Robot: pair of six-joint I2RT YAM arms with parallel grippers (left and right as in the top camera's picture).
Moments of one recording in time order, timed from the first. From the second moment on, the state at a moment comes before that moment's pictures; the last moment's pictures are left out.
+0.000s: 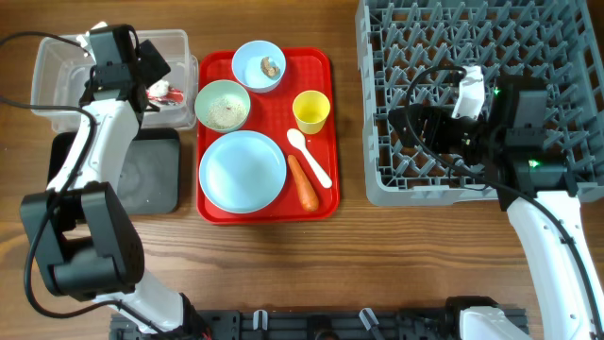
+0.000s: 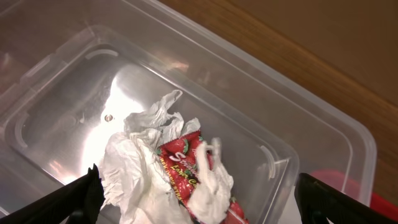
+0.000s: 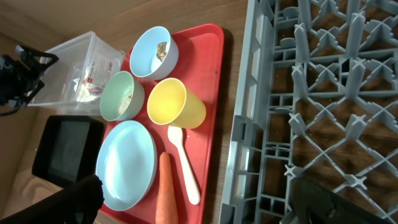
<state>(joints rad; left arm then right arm) 0.14 1.82 1.31 -0.25 -0.24 -0.41 0.02 1.23 1.04 -0.60 -0.53 0.24</state>
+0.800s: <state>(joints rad) -0.24 1.53 1.29 -0.89 0.06 -0.34 0.02 1.23 1.04 -0.60 -0.49 0.24</state>
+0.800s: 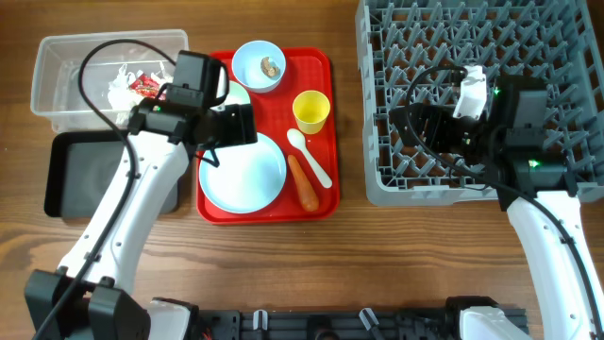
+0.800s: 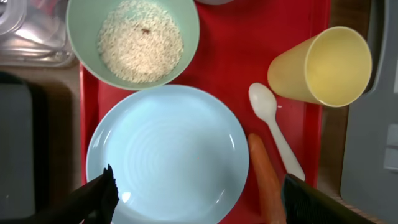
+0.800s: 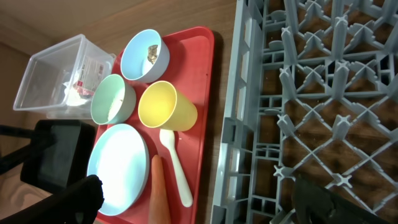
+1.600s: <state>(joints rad) -0.65 1.93 1.29 -0.85 0.05 -0.66 0.02 1.23 1.04 -0.59 -0.49 0.24</state>
